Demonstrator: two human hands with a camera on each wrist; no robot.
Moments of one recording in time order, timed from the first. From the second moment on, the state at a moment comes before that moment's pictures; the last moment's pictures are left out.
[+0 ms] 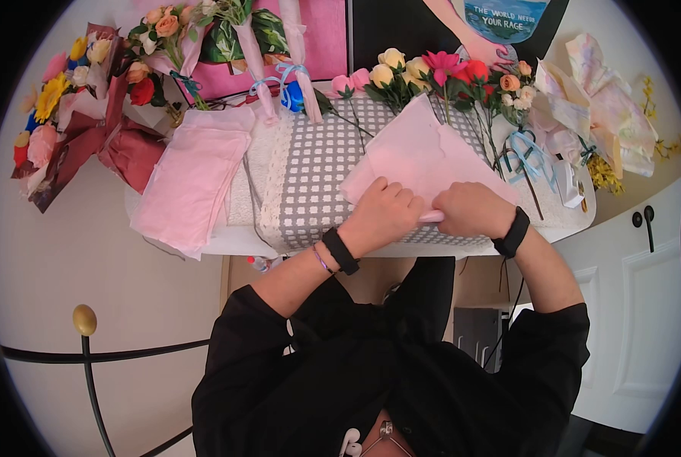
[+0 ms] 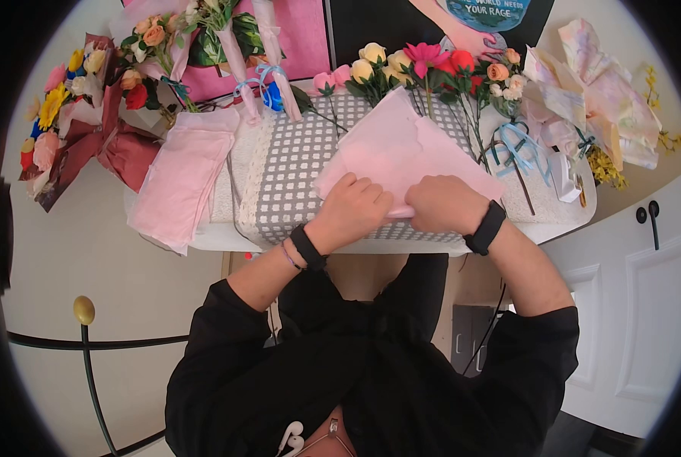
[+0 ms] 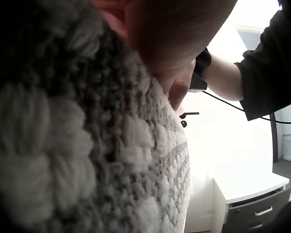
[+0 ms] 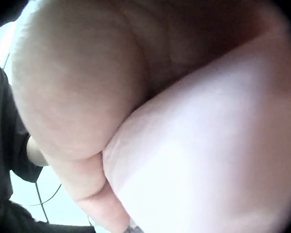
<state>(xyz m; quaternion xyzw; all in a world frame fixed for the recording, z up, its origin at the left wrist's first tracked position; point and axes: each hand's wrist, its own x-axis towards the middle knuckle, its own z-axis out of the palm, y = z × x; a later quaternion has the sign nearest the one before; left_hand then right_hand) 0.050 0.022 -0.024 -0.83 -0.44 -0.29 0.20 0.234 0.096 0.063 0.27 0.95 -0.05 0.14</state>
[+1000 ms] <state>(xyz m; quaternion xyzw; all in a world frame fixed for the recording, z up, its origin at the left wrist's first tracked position) 0.024 -0.012 -0.025 -0.81 -0.45 -0.34 0.17 0.248 0.030 0.066 0.22 0.97 0.11 -0.07</state>
